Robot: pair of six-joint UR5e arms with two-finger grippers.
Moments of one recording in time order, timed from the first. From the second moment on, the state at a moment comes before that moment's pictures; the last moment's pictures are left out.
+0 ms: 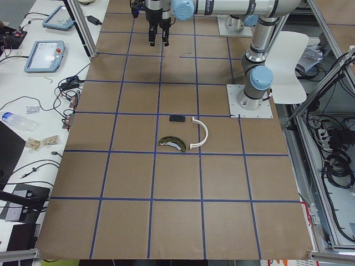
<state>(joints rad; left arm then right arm) -1.52 -1.67 -1.47 -1.48 1.54 0.12 1.97 -1.15 1.68 -2.10 -1.43 0.53</state>
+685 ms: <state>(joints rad) -1.53 -1.68 -1.50 -1.48 1.54 0.11 2.00 -1.09 1.75 -2.33 -1.42 0.55</state>
